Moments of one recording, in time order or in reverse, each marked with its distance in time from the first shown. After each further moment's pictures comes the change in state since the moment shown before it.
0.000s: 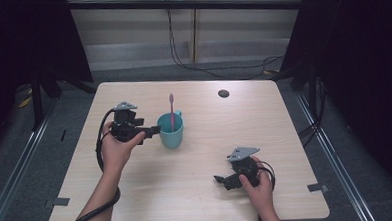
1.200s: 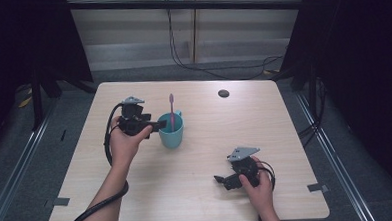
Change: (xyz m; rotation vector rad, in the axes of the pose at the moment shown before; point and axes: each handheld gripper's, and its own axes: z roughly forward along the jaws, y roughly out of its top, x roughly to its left) left arm -0.006 0.018 0.016 0.000 -0.004 0.004; right arm 0.000 0.000 0.000 0.000 0.000 0.000
